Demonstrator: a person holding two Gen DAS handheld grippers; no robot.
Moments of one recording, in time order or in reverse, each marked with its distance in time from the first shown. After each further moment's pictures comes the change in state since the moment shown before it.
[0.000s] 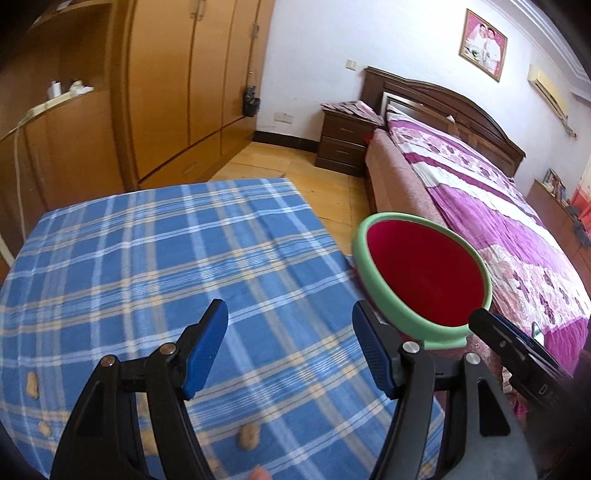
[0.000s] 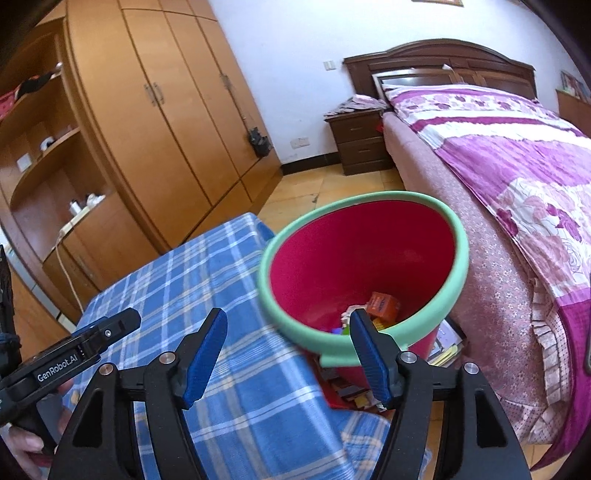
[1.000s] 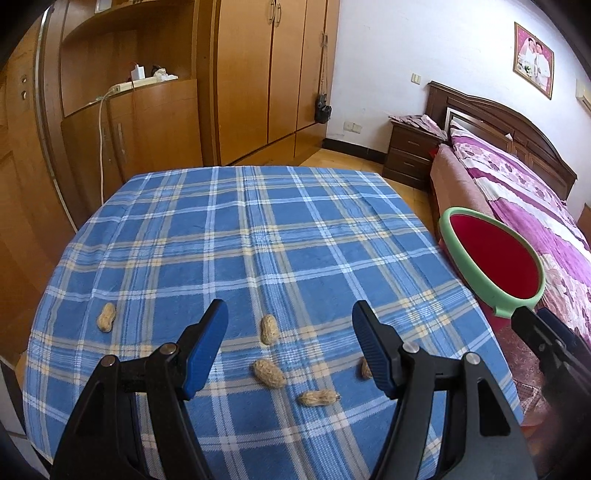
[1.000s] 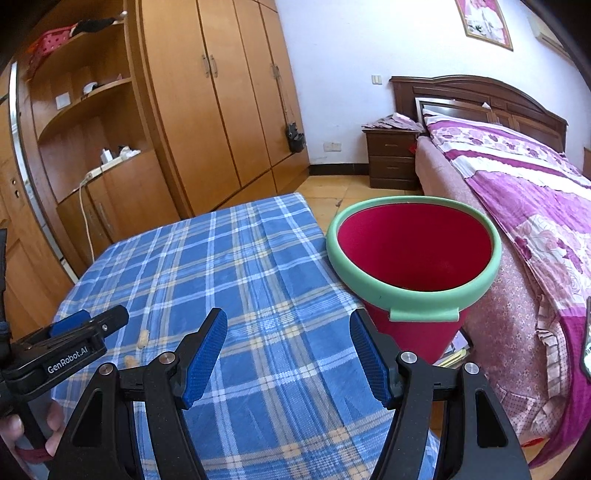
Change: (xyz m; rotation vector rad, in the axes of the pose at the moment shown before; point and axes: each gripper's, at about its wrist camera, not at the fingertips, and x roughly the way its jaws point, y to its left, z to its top) left arm -0.046 0.066 -0.063 -0.094 -0.047 0.236; right arm -0.015 0.076 -0.056 -0.201 -0.012 0.006
